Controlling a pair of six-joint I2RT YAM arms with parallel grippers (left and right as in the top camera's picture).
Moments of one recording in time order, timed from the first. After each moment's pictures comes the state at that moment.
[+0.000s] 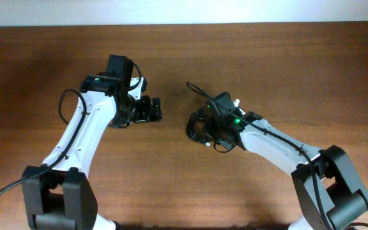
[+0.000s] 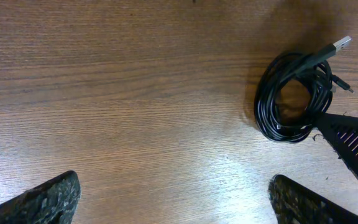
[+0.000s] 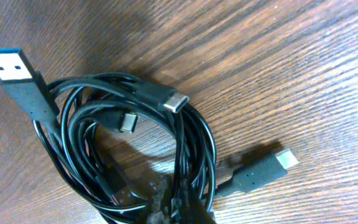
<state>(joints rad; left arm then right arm) -0.14 1.69 1.35 -1.03 0.24 -0.18 0.55 1.77 1.02 -0.43 -0.08 1.18</state>
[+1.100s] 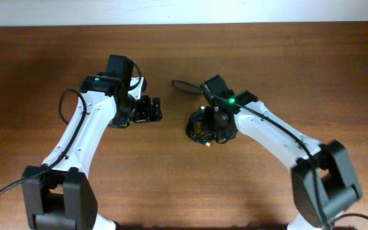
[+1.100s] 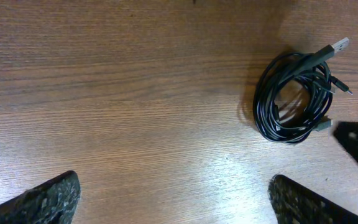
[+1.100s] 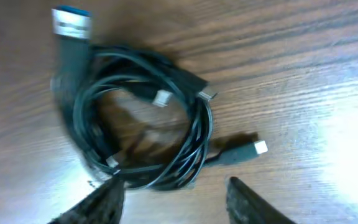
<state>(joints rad) -0.14 1.69 1.35 -1.03 0.24 -0.18 0.55 1.85 1.30 -0.80 -0.06 0.86</state>
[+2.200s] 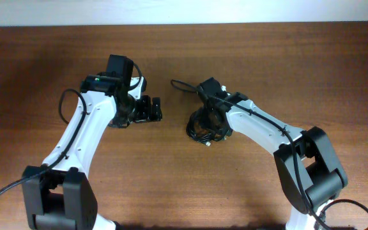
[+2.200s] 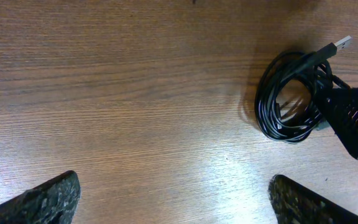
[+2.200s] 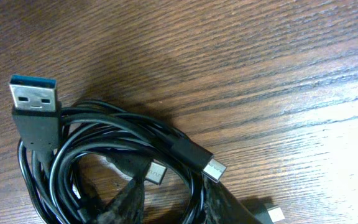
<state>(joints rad) -0.14 1.69 1.35 -1.03 0.24 -0.18 0.55 1.95 1.29 -0.68 0.03 0.89</state>
